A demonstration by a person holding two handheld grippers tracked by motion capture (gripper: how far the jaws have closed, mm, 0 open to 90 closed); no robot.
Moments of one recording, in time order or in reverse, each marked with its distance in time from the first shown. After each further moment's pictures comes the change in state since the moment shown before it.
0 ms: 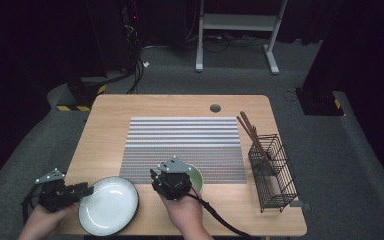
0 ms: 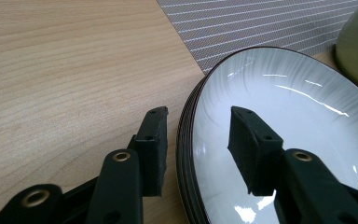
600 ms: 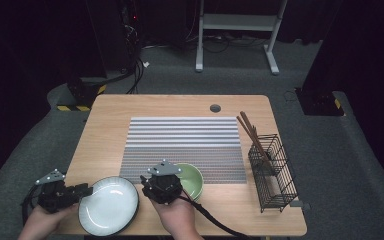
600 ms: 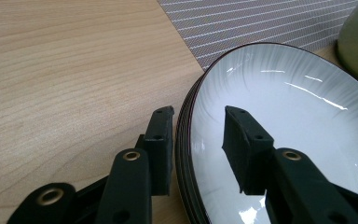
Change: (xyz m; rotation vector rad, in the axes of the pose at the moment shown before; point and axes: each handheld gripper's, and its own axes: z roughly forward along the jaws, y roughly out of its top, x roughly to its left) left arm -0.003 -0.001 -0.001 0.007 0.013 0.015; right arm 0.019 -0.001 0.010 0.051 0.063 0.005
